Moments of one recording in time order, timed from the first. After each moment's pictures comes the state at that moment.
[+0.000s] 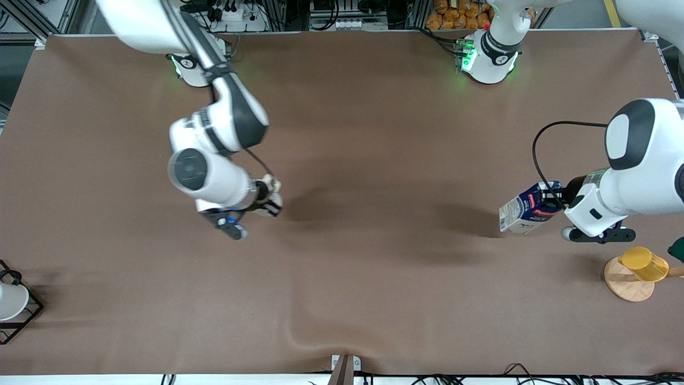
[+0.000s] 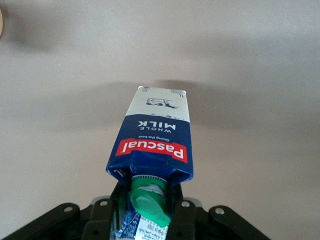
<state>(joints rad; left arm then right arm) 0.00 0.36 -0.09 -1.49 0.01 1.61 -0.08 0.53 0.53 -0.02 -1.57 0.23 2.06 1.04</state>
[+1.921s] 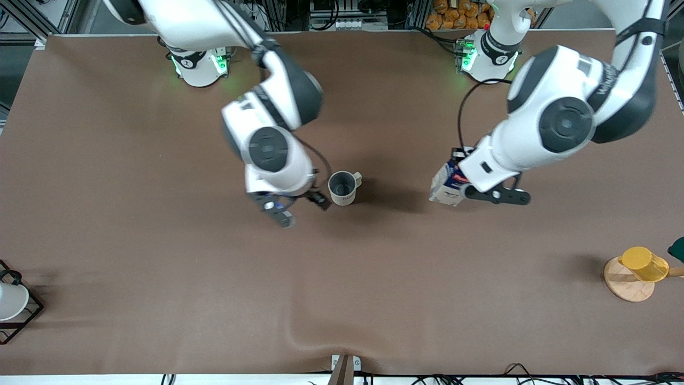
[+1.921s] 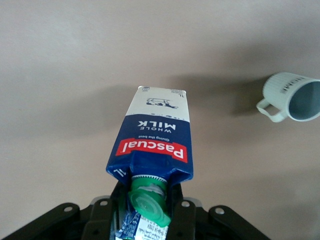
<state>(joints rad) -0.01 0.32 -0.47 -1.50 0.01 1.55 -0.35 0.59 0.64 -0.06 -1.14 0.17 1.65 1.21</state>
